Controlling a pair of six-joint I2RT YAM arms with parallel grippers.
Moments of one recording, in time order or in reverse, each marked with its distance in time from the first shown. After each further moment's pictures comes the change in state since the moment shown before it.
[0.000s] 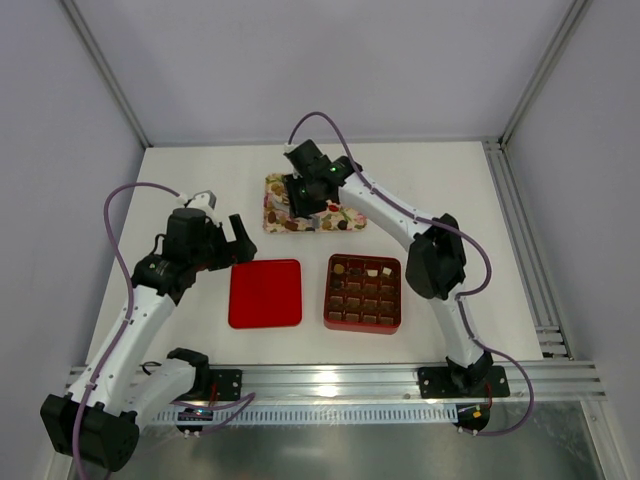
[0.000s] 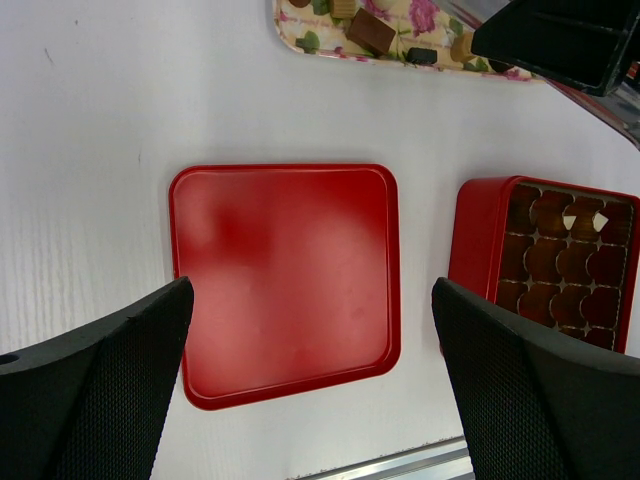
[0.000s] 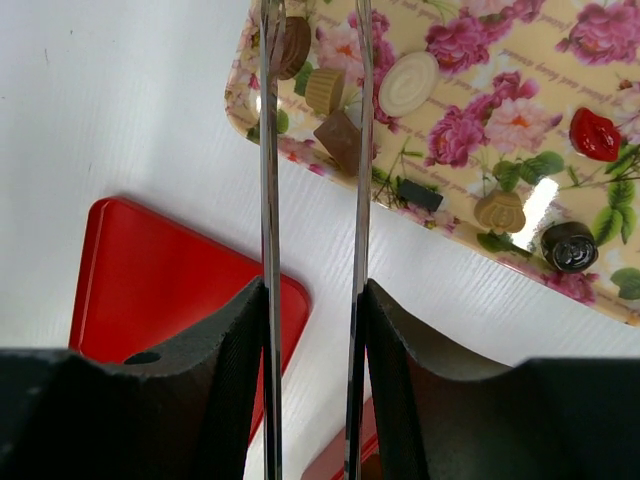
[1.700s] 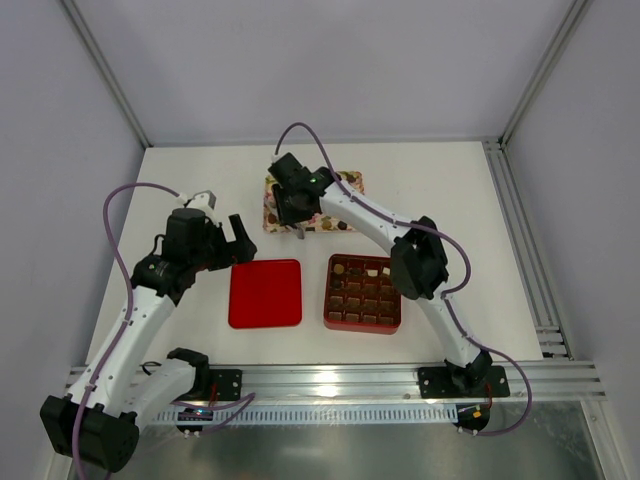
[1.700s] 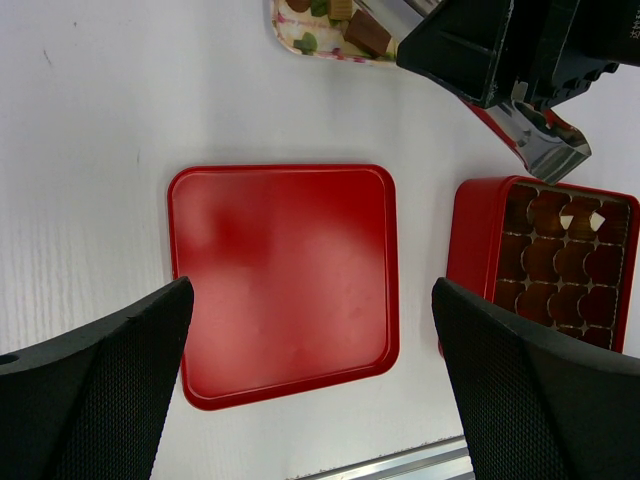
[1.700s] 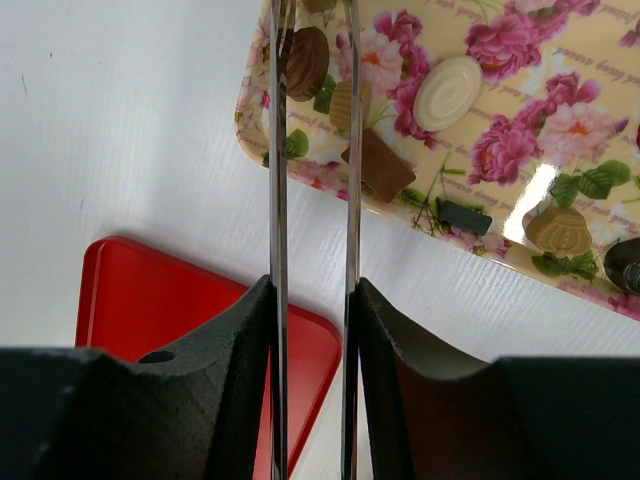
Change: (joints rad) left arm 0.000 -0.005 0.000 0.000 0.005 0.000; right arm 0.070 0.117 0.082 0.014 0.103 0.097
